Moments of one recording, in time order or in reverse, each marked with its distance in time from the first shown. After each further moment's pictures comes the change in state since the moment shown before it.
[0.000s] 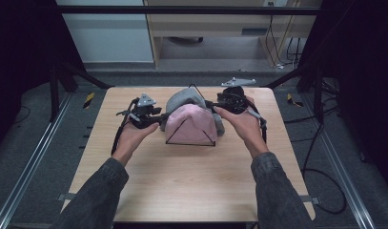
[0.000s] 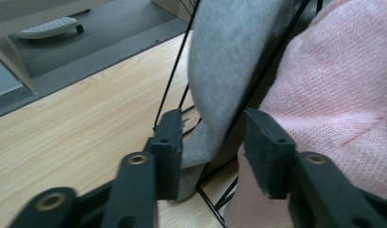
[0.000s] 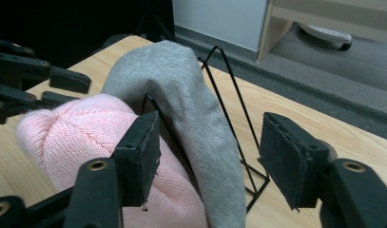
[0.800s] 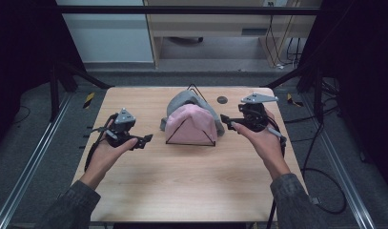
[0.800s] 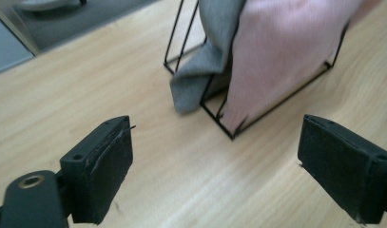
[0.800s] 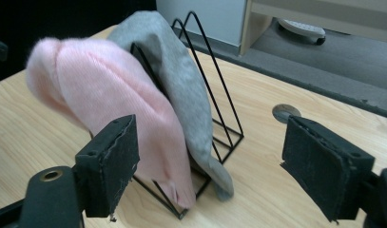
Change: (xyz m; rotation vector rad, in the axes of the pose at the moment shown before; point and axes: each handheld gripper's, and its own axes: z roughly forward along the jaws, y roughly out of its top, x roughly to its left) left arm -0.003 -0.051 -0.066 0.125 0.007 0.020; right arm -0.005 -0.045 -0.056 -0.001 -0.064 0.012
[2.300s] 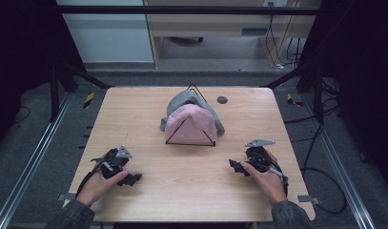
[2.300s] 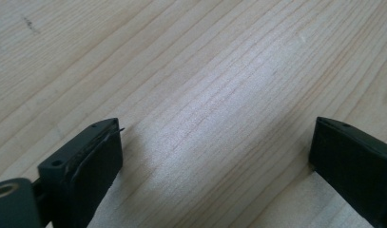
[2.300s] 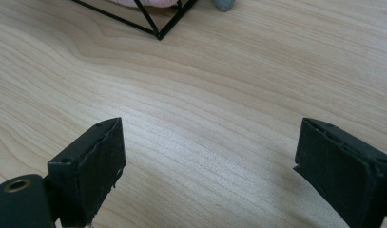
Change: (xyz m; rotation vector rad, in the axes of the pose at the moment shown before) left arm -0.008 -0.106 0.023 0.292 -0.069 0.030; right arm -0.007 -0.150 0.023 0.267 -0.010 0.113
